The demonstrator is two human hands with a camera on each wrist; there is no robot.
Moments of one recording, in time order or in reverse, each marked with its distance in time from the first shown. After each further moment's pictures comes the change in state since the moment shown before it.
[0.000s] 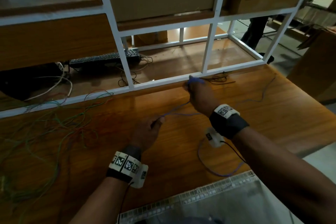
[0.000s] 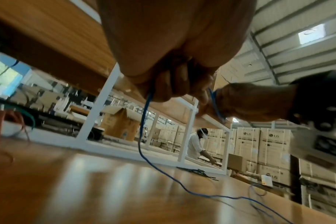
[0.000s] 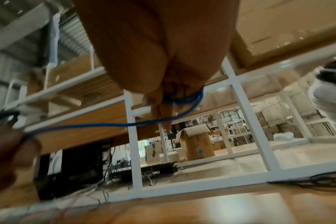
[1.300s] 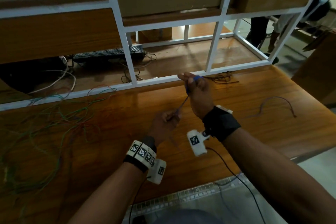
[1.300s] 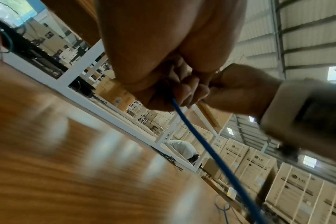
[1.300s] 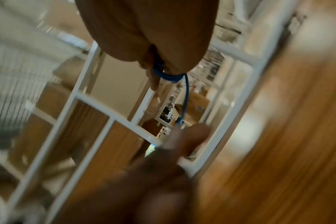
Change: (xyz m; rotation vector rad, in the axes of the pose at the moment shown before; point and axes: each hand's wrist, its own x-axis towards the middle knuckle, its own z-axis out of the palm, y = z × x) left_hand 0.013 0.025 0.038 -0.404 -0.051 -0.148; right_hand -0.010 -0.031 0.023 0.991 0.177 0.133
